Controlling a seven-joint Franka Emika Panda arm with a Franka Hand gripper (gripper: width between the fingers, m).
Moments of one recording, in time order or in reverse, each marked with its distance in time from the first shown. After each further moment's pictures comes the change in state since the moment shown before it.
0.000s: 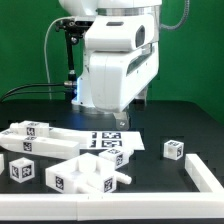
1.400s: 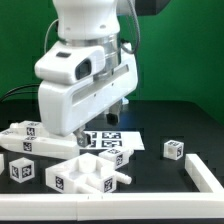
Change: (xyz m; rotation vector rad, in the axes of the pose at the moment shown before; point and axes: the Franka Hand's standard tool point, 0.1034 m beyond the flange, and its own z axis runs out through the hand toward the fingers) arm -0.056 0.004 0.040 0.084 -0.023 0.334
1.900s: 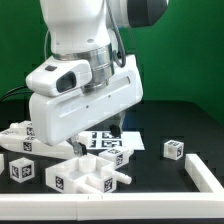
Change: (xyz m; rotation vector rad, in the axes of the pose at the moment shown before) arm -0.002 0.004 0.018 -0.029 0.099 0.112
